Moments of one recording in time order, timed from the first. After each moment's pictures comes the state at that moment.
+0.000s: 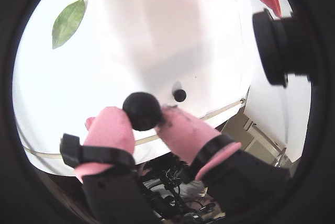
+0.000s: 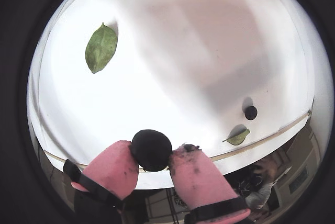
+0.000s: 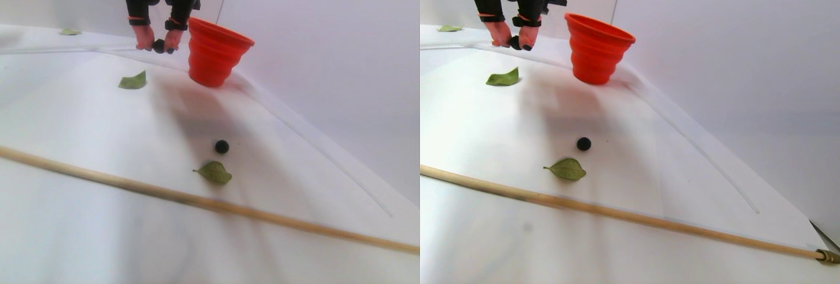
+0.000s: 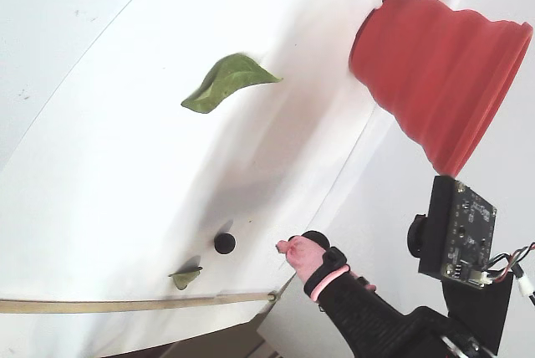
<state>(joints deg) -6.2 138.3 144.3 24.9 -81.0</state>
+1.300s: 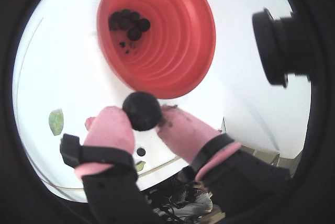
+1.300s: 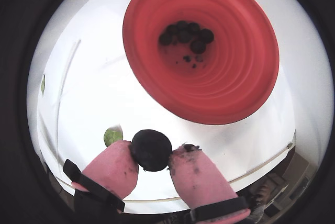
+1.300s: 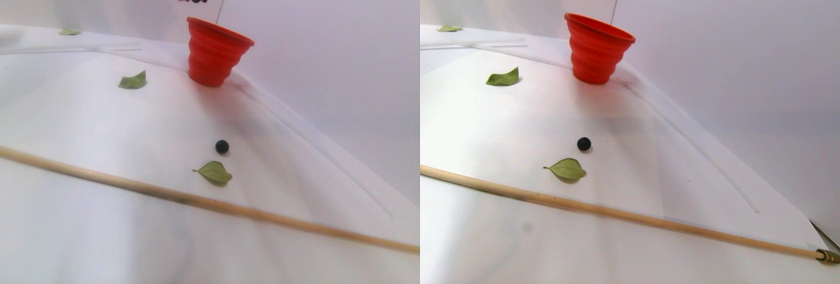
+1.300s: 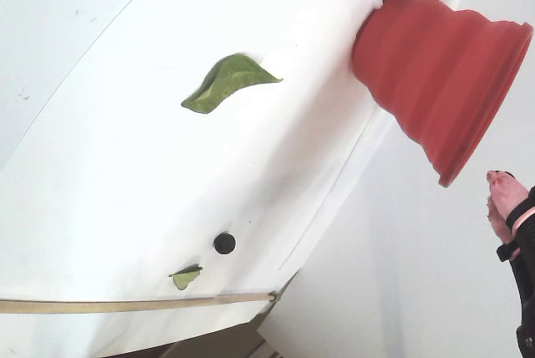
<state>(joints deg) 2.2 138.3 124.9 27.6 -85.3</state>
